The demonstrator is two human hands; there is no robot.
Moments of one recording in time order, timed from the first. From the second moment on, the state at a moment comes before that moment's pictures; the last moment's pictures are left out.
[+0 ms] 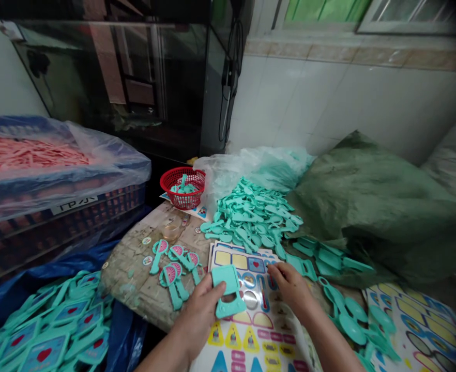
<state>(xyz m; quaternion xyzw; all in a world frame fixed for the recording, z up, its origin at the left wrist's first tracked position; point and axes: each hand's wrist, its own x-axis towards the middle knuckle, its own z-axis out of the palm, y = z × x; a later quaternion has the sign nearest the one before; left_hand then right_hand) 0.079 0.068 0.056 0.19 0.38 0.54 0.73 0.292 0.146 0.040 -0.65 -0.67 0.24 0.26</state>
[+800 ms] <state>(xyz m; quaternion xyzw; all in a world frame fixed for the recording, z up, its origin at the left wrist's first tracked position) 0.092 0.081 0.032 0.22 0.45 0.47 0.73 0.279 0.147 0.034 -0.70 -0.66 0.15 0.21</state>
